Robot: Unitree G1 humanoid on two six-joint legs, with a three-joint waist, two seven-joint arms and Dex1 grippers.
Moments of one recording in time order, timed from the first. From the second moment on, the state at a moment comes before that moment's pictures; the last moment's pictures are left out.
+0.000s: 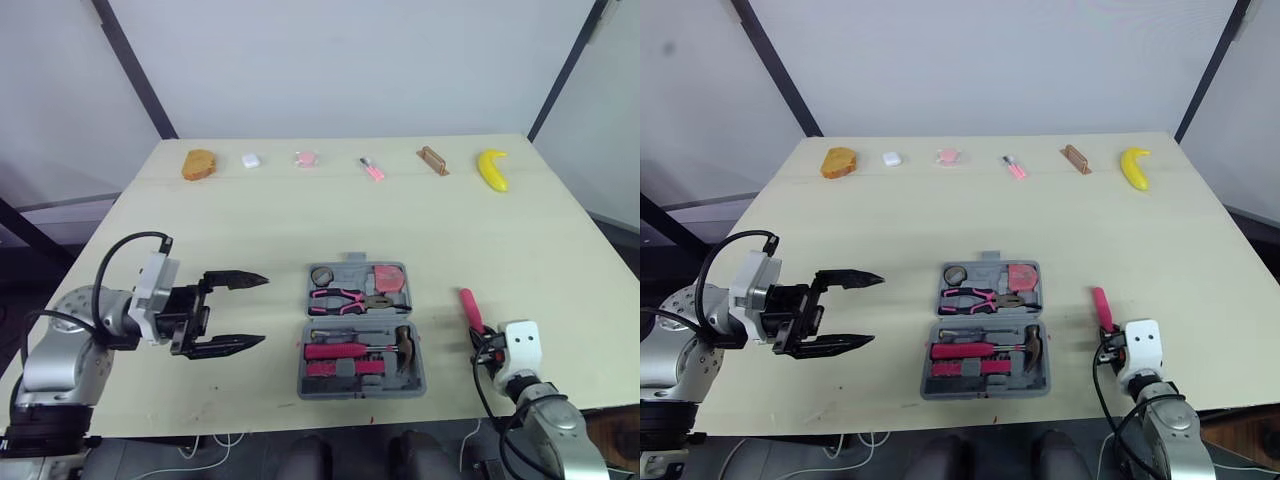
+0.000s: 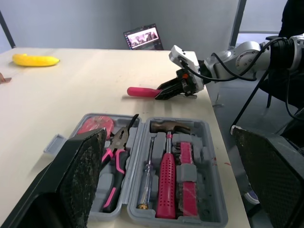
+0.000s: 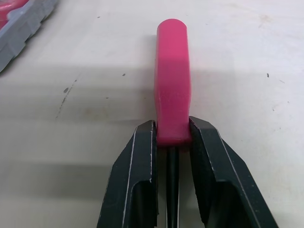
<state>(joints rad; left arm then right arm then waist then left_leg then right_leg) -0.15 0.86 0.22 -0.01 -0.69 0.12 -1.56 0.20 -0.23 -0.11 -0.16 0.12 0.23 0.32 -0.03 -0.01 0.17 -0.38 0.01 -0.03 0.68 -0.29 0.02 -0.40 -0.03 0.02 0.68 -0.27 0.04</state>
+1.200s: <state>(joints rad) -0.03 1.09 -0.01 0.04 -0.78 -0.20 -1.56 -0.39 -0.66 0.72 -0.56 0.00 0.79 0.86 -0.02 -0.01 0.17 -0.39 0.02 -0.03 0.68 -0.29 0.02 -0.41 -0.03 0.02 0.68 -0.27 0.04</state>
